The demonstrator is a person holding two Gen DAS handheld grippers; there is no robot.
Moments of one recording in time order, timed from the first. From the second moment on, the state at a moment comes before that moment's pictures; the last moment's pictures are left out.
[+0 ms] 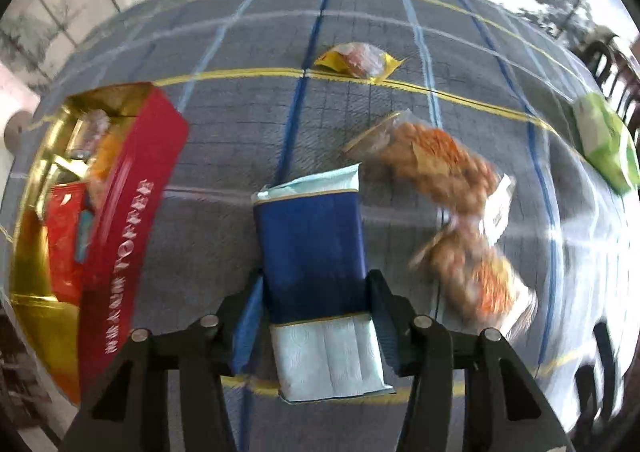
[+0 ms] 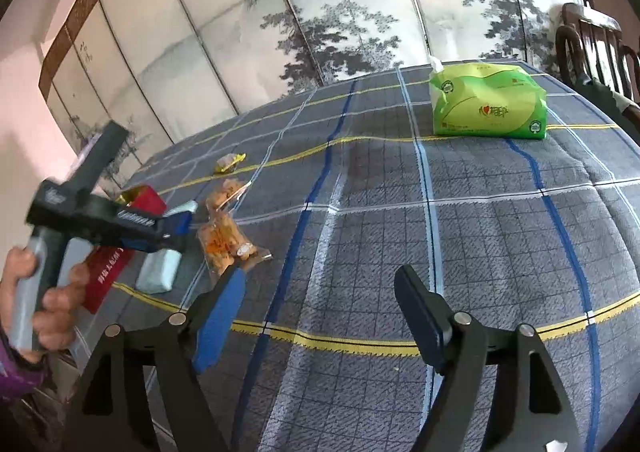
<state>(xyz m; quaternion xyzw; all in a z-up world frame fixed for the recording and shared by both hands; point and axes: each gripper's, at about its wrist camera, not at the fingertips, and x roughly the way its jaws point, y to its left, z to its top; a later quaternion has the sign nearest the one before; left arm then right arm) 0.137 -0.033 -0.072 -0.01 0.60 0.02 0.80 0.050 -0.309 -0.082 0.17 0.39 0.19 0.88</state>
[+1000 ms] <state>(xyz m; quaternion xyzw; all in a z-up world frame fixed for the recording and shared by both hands) 0.044 0.022 0.011 -0.03 0.55 -0.06 0.83 0.113 -0.185 -0.080 -0.03 0.46 0.32 0.83</state>
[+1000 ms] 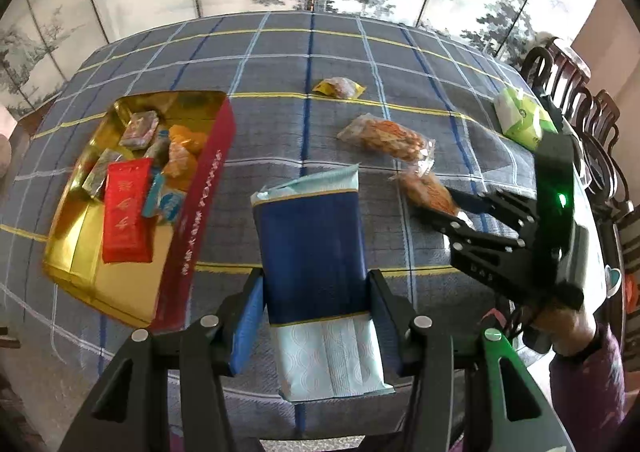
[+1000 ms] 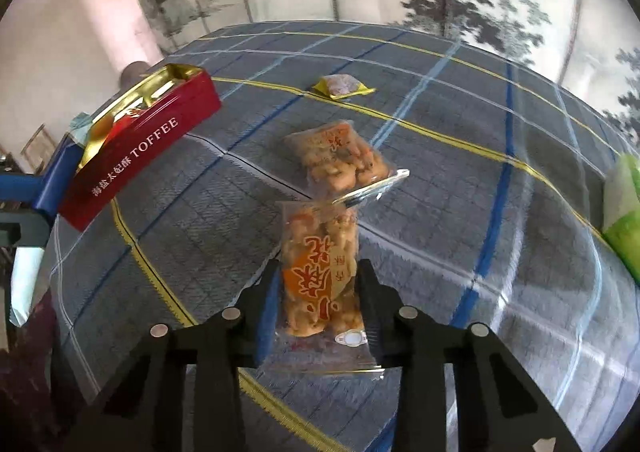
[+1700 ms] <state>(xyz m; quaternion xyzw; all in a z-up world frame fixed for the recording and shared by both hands) 0.010 0.103 0.028 -0.04 0.52 -0.01 0.85 0.071 -0.324 -0.087 0.15 0.45 0.09 0.88</state>
